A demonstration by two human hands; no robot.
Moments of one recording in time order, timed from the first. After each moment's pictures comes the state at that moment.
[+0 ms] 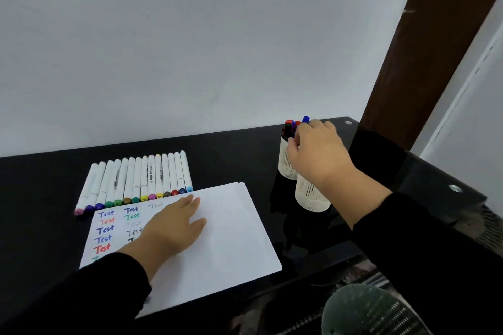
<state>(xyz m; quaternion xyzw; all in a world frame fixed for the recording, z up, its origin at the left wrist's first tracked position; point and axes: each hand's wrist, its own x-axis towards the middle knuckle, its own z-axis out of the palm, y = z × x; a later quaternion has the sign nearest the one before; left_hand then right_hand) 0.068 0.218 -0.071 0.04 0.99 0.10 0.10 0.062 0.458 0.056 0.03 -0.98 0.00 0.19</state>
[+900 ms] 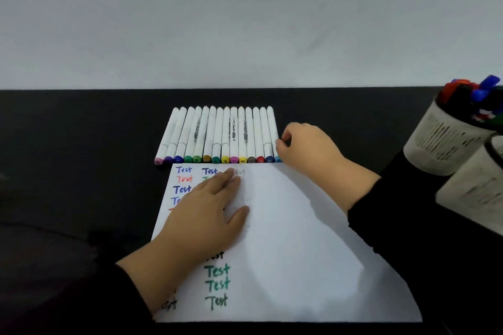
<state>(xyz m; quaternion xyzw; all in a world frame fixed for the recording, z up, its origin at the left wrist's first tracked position) 0.084 0.142 -0.099 0.00 0.99 0.17 -0.02 -0.050 0.297 -0.066 0.15 -0.98 0.15 0.00</state>
